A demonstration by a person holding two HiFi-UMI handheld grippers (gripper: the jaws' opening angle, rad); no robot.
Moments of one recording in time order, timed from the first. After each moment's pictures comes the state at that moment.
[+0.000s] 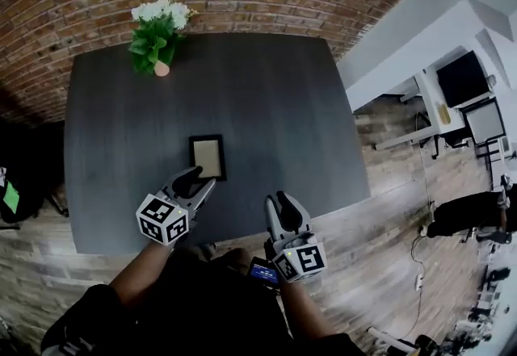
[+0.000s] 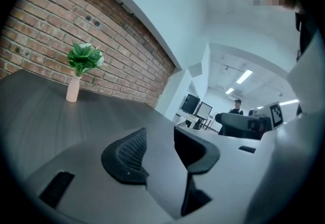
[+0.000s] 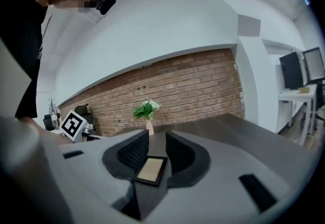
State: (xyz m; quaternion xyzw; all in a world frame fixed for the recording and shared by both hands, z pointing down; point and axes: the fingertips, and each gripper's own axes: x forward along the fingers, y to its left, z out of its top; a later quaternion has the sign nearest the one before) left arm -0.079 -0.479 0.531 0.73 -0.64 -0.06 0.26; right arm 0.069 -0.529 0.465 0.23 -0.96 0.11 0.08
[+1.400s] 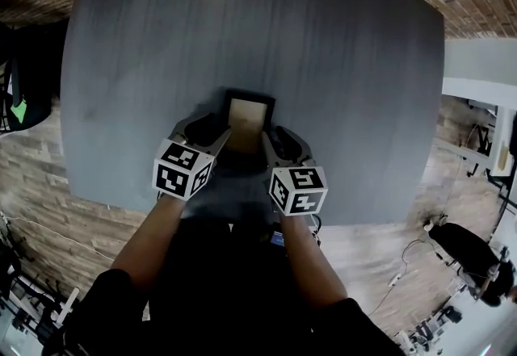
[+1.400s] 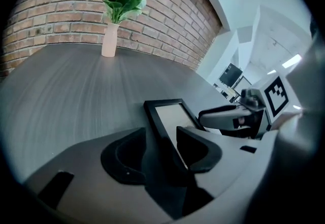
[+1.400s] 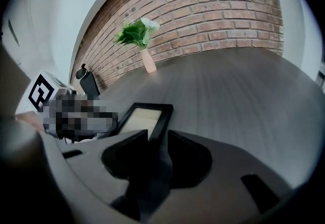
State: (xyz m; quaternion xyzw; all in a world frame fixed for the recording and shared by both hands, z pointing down) left arm -0.168 -0.500 0.717 0.57 -0.68 0.09 0.44; right arm -0.091 -0.579 0.714 0.09 -0.89 0.22 0.38
